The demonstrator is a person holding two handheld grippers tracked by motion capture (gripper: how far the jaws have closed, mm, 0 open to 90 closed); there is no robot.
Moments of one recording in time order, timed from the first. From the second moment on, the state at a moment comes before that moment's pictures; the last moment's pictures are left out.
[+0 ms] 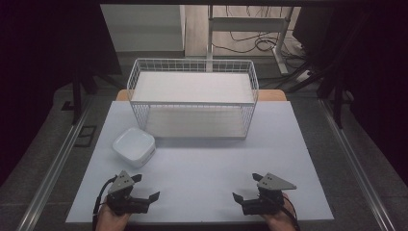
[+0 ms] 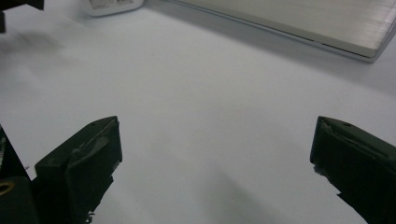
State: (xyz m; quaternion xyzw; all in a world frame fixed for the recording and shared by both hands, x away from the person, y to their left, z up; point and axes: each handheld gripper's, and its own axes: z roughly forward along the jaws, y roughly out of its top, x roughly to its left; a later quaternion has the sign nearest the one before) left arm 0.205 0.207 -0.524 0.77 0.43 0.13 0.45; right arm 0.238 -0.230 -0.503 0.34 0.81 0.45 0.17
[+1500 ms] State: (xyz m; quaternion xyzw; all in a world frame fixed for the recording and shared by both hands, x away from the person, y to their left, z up) left arm 0.279 0.241 -0.486 0.77 0.45 0.17 0.43; right arm 0.245 -0.236 -0.503 0.35 0.82 0.41 0.20
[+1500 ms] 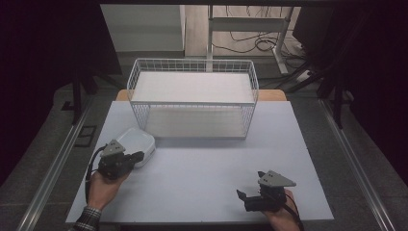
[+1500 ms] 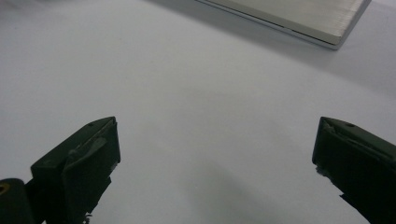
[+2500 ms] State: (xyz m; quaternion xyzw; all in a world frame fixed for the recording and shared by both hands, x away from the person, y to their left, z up) left arm 0.367 0.317 -0.476 0.72 0.53 0.24 0.37; right arm 0.247 -0.237 -0.504 0.35 0.82 0.41 0.20
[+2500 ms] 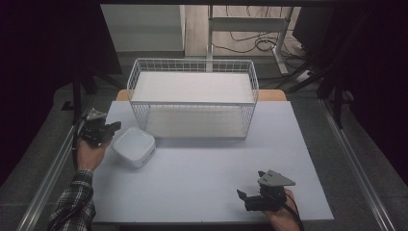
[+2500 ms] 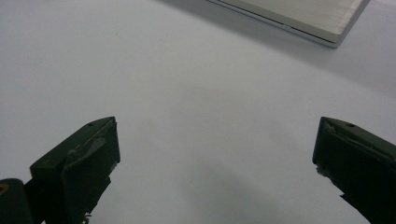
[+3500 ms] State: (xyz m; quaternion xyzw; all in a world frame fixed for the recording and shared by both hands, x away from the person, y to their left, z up) left arm 0.342 0.290 -0.514 0.75 0.51 0.20 0.37; right arm 0.248 -0.236 -0.507 0.34 0.84 0.39 0.18
